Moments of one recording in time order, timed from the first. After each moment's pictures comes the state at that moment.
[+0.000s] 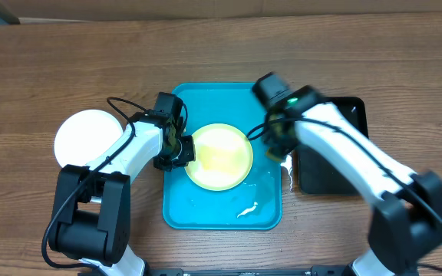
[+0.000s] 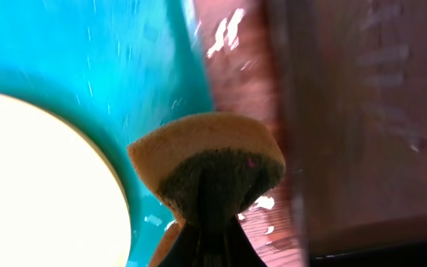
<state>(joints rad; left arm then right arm) -0.22 1.79 1.04 -0.74 0.16 -0.36 0.52 1.78 1.43 -1.09 0.14 0.74</state>
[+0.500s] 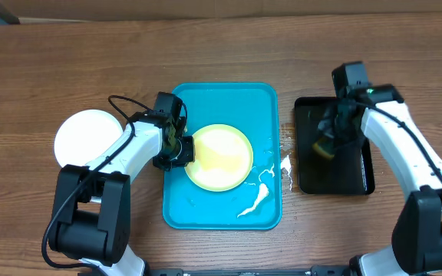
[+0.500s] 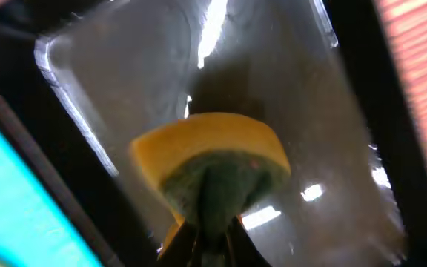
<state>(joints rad) -0.22 1.79 1.04 -0.74 0.16 -0.29 0.13 1.70 1.24 -0.95 0.06 0.62</state>
